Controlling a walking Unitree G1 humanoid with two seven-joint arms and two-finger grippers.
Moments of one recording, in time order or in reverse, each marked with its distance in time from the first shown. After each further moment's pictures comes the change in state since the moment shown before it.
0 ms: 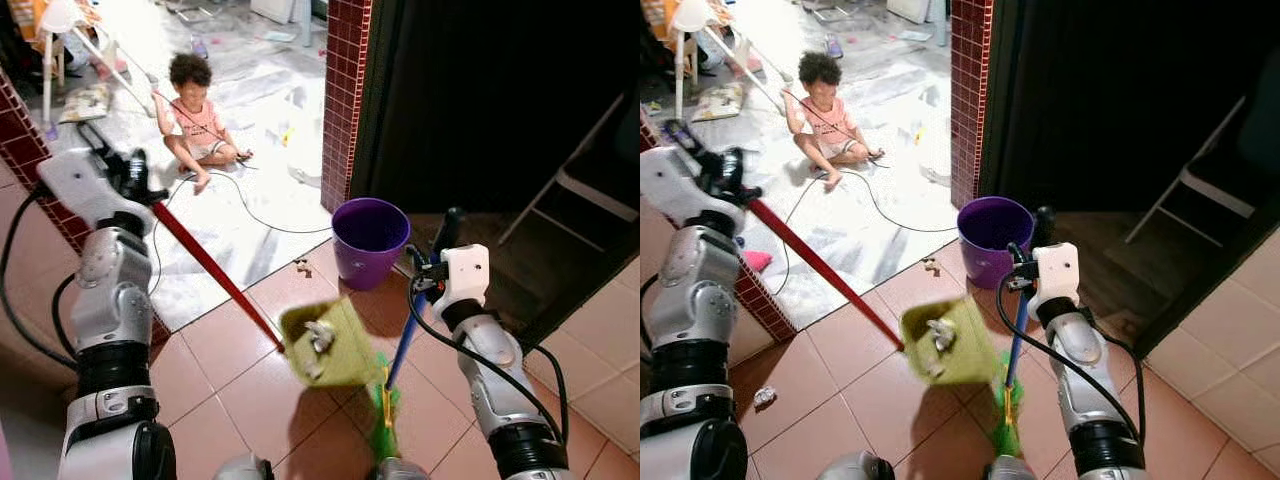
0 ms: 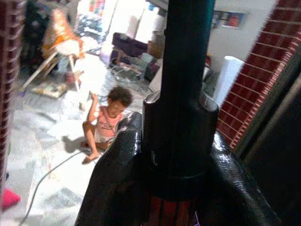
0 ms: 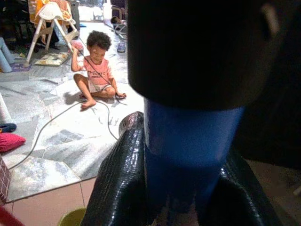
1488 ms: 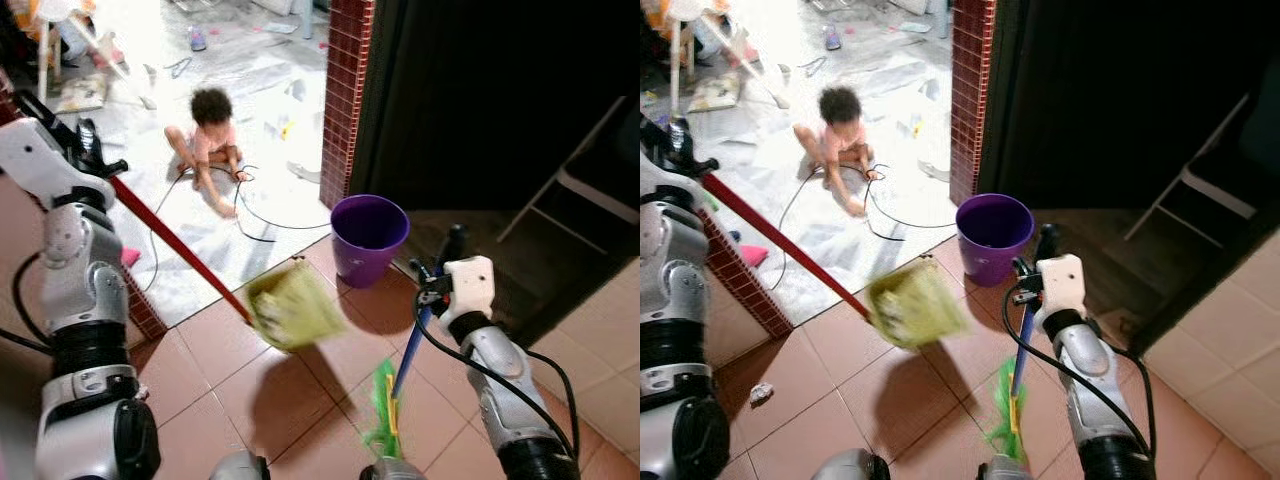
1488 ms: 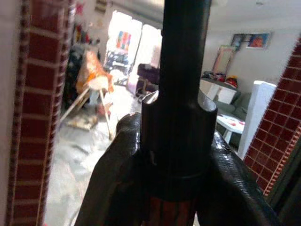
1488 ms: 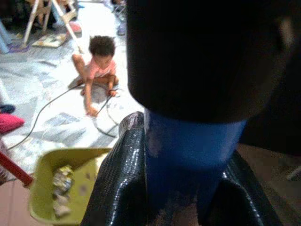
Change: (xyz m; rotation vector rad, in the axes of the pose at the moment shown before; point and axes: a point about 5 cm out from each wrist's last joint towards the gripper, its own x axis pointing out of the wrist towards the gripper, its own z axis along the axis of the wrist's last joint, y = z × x) left arm 0.015 0.007 0.040 0.167 -0.157 0.052; right arm -0.017 -0.004 -0.007 -0.018 0.047 0.003
